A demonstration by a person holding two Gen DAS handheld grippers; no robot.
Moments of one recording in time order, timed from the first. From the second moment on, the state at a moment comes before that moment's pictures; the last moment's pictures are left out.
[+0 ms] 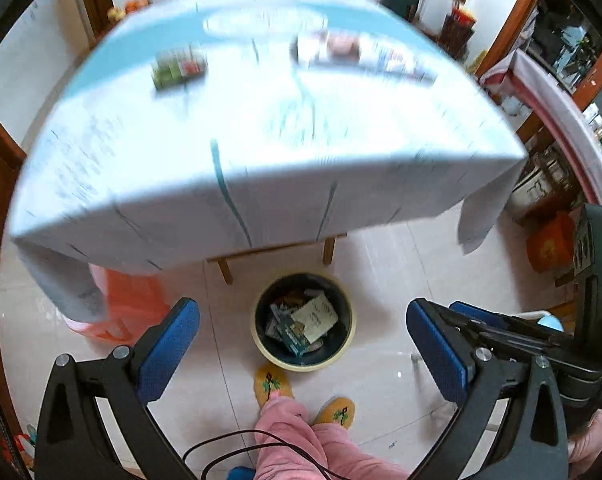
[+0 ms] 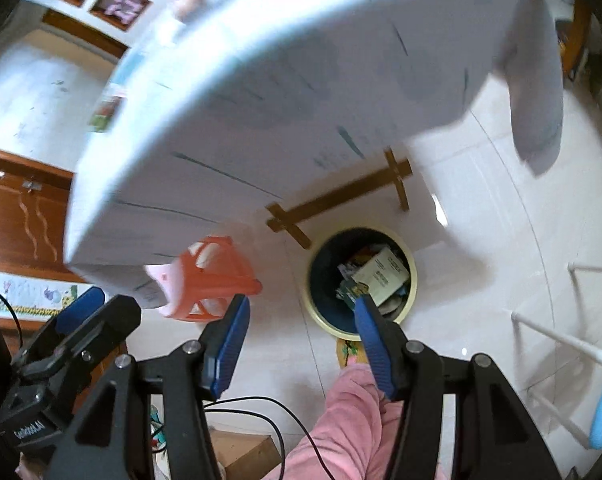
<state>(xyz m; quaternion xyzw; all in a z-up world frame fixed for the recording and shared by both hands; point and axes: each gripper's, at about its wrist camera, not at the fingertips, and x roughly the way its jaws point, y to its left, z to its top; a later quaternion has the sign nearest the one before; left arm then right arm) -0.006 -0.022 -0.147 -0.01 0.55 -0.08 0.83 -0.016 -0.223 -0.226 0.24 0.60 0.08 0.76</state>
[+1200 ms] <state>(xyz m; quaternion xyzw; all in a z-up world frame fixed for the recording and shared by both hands) 0.196 0.077 -0.089 0.08 0.58 -0.12 0.80 0.103 -0.224 -0.084 0.29 0.51 0.01 0.81</state>
